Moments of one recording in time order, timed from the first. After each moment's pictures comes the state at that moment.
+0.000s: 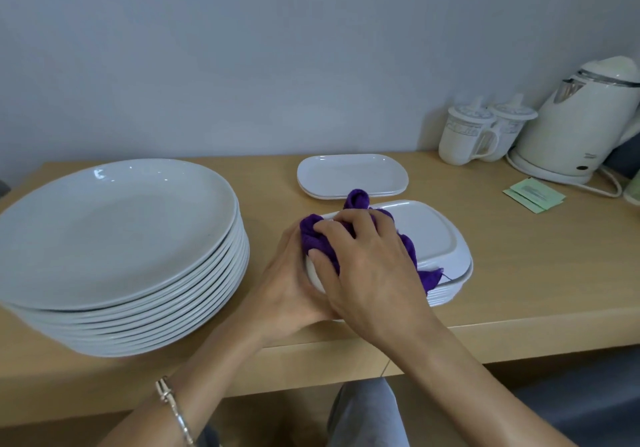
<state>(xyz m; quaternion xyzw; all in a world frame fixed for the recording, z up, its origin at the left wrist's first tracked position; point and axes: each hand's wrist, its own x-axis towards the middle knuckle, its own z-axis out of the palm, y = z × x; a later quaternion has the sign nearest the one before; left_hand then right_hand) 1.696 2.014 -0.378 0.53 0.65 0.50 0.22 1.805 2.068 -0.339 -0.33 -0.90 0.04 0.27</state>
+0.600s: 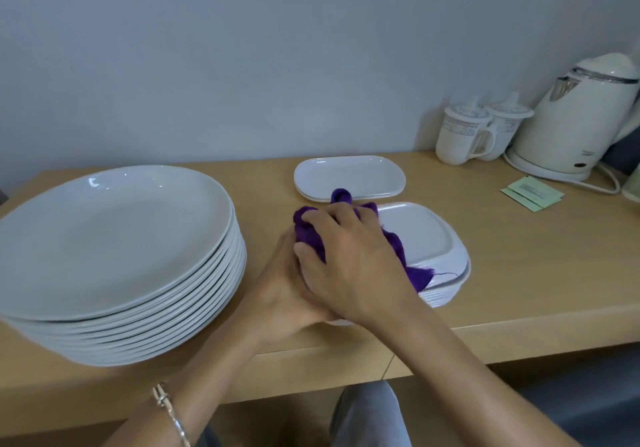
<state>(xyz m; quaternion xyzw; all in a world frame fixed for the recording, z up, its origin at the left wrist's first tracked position) 1.689 2.016 -0.383 0.54 0.68 0.43 0.25 1.790 2.082 -0.332 -0.31 -0.92 0.05 0.24</state>
